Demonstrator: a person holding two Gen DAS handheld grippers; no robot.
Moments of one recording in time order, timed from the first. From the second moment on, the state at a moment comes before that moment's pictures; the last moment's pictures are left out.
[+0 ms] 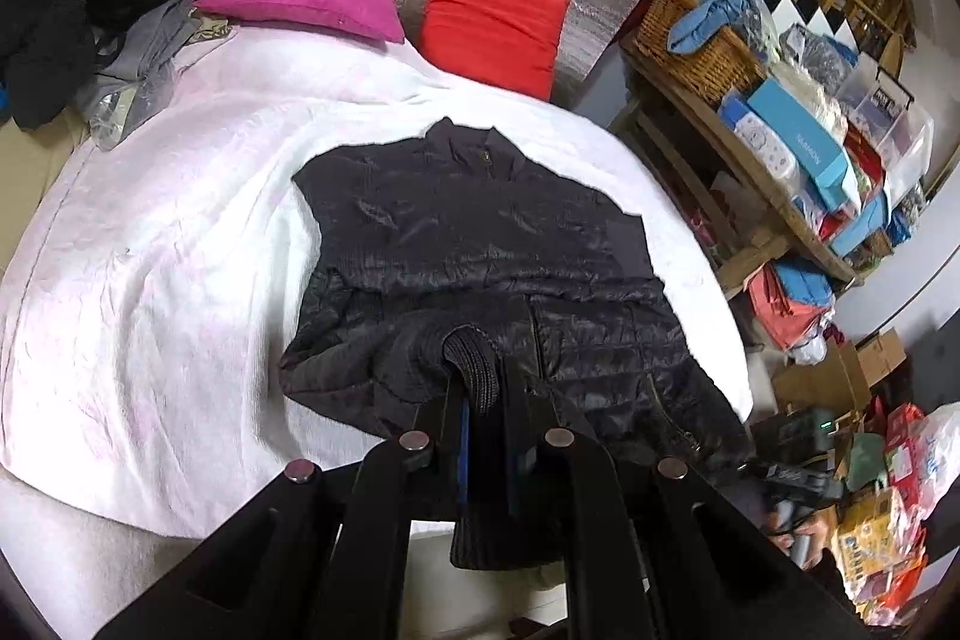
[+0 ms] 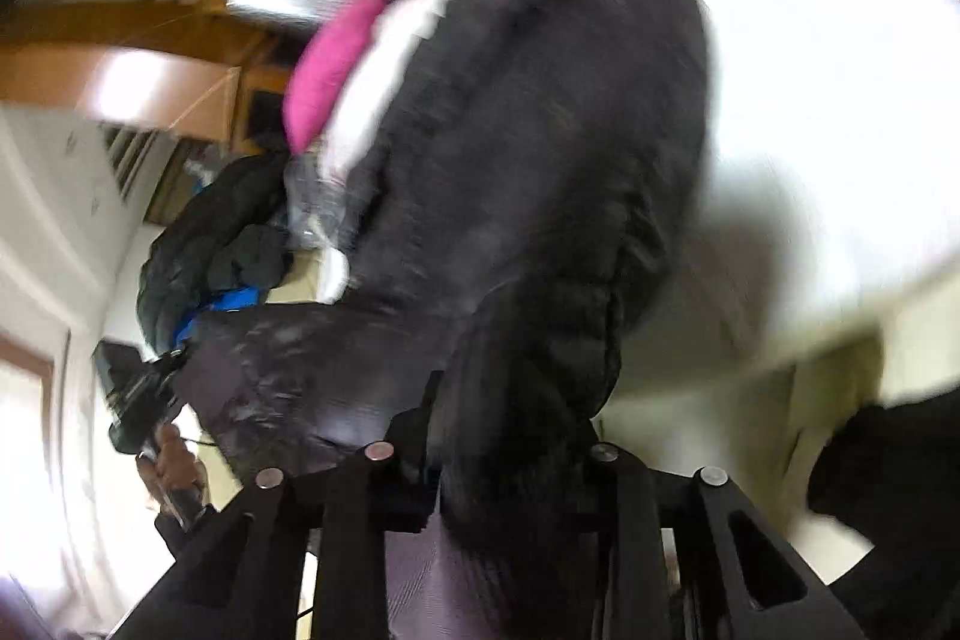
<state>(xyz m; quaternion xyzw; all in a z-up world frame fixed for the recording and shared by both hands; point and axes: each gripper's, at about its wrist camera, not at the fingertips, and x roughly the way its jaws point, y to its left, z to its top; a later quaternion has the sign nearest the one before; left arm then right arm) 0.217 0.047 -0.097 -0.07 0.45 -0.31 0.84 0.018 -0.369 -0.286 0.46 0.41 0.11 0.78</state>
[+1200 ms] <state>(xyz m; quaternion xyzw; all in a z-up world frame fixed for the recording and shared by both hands) 0.592 0.003 -0.232 -0.26 0.47 -0.16 0.83 0.446 -0.544 -0.293 0.64 0.29 0.08 0.71</state>
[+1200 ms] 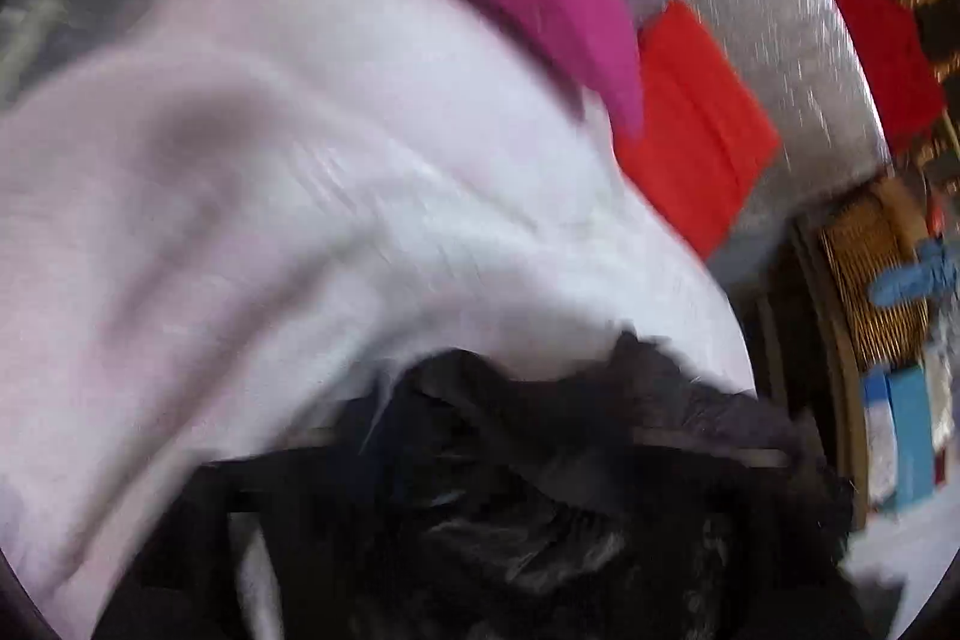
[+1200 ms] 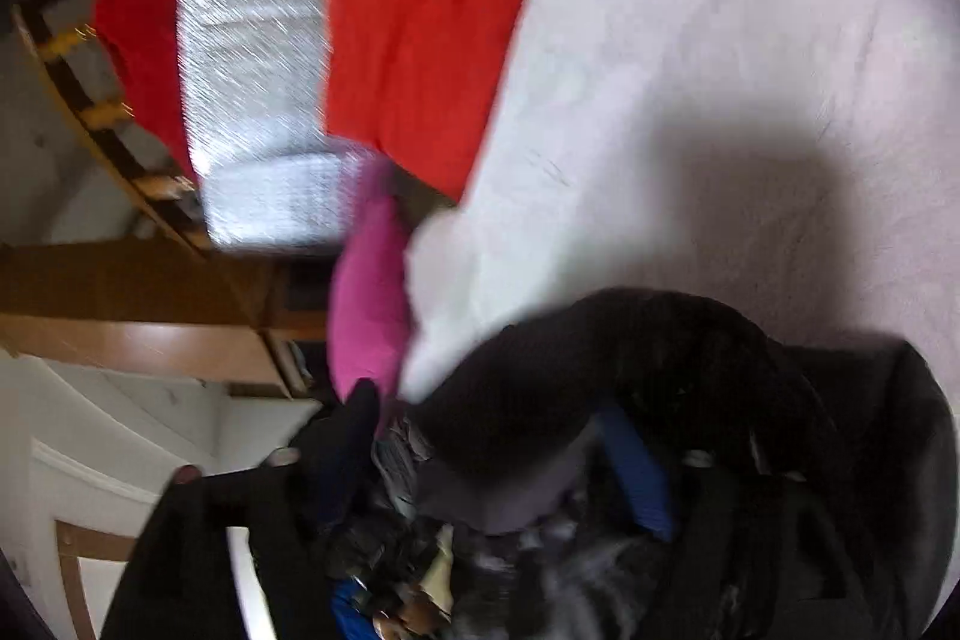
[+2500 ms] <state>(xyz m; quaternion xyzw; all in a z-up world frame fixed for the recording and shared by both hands) 0.439 -0.084 -0.279 0.05 0.41 -0.05 0.91 0.336 -0.408 -0.275 0.18 0.46 -0.09 0.87</state>
